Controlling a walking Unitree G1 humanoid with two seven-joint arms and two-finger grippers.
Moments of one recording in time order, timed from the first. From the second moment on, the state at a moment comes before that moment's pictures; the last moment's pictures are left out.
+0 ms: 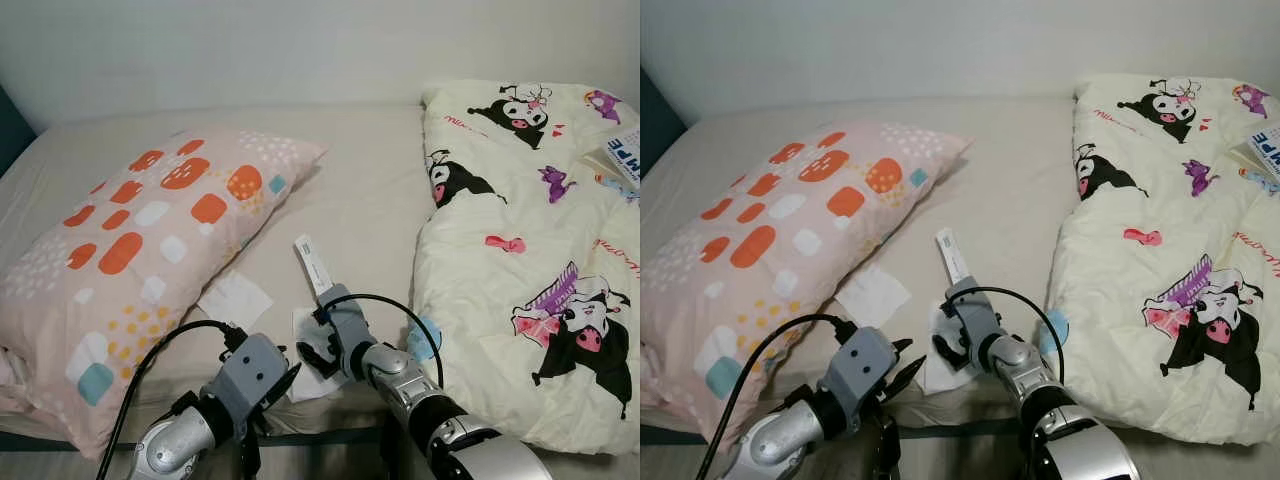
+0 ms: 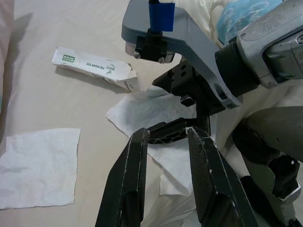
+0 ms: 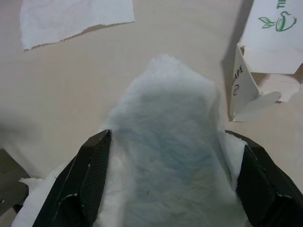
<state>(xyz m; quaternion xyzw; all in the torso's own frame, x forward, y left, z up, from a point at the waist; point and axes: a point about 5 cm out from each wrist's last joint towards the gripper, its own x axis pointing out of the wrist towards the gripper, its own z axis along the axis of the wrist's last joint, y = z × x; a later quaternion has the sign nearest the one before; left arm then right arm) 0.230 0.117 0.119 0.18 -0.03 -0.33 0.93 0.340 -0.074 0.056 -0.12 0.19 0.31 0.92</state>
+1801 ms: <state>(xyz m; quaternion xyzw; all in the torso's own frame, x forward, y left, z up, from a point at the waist) 0.292 0.153 0.112 0.03 0.00 -0.02 1.00 0.328 -0.125 0.104 -0.06 -0.02 0.14 0.99</state>
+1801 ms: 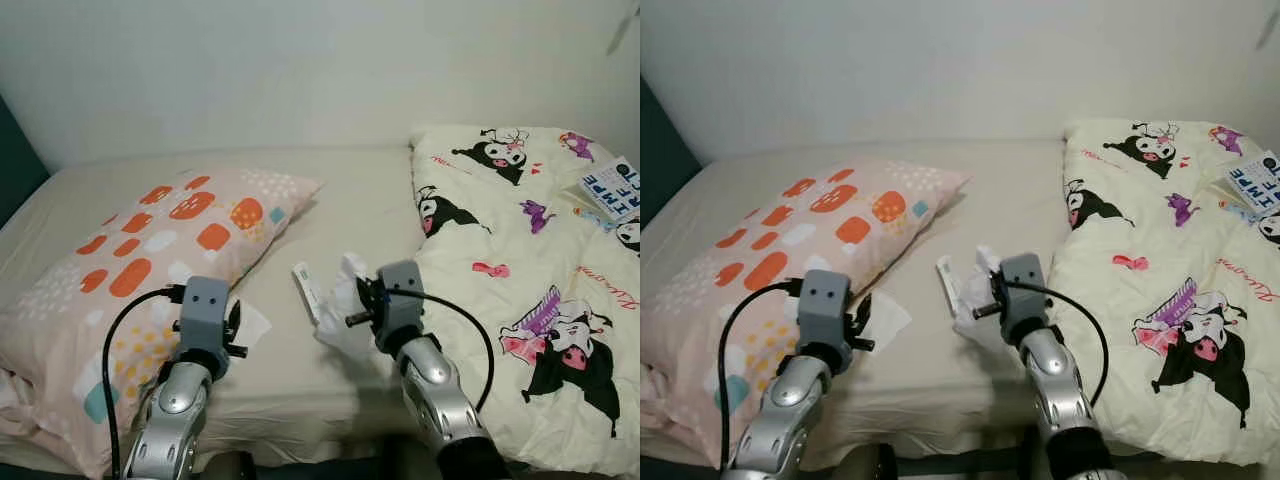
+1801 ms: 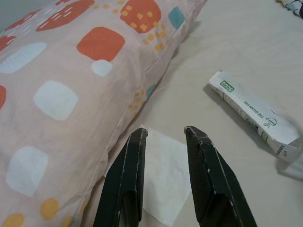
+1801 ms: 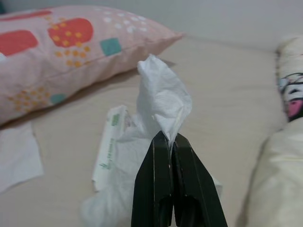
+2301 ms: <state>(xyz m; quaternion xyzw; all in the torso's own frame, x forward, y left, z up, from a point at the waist) 0.293 0.150 0.111 0.03 0.00 -0.01 1.00 0.318 -0.145 0.101 -0.06 -0.01 0.07 1.00</state>
